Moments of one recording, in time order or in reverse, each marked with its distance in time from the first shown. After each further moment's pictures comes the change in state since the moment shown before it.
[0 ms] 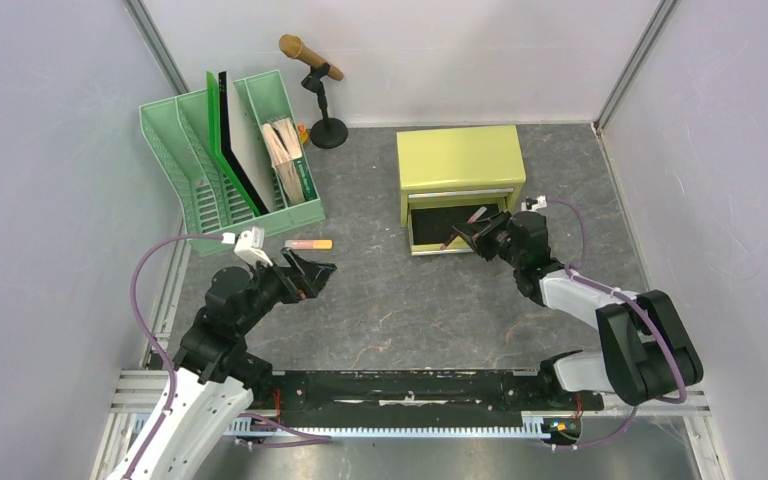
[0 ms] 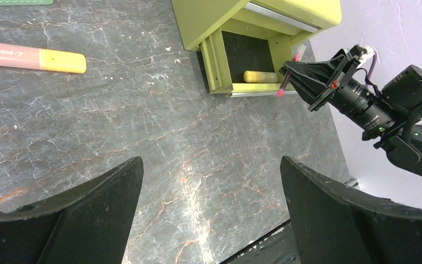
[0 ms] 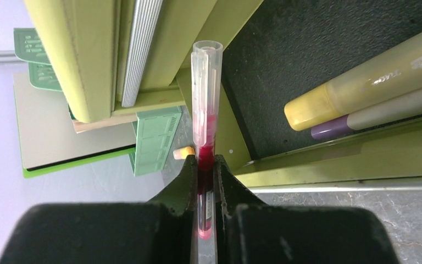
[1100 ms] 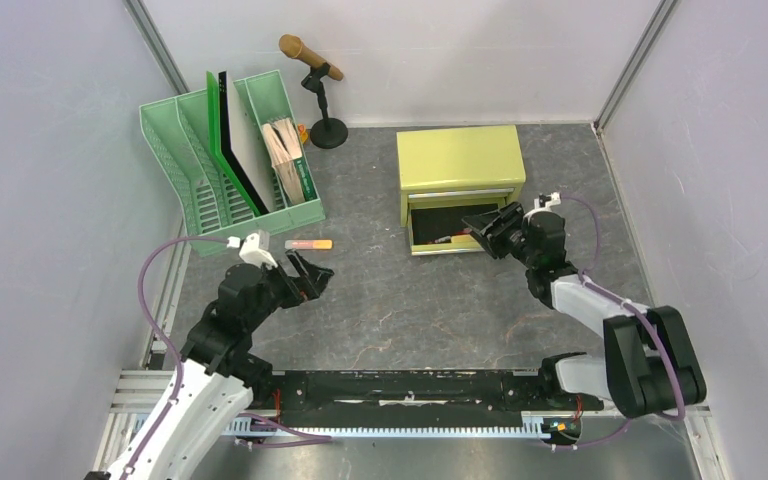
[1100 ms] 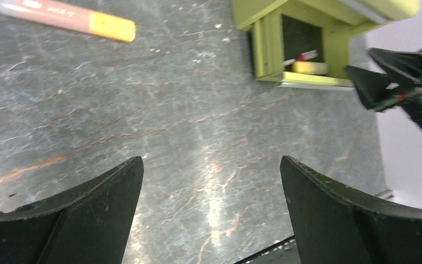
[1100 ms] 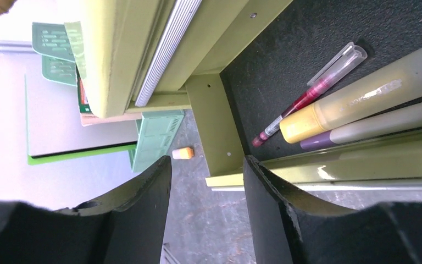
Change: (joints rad) left arm 0.000 0.026 -0.034 -0.062 -0.072 -0.014; right arm -0.101 -0.025 -0.029 0.048 -0.104 -0.059
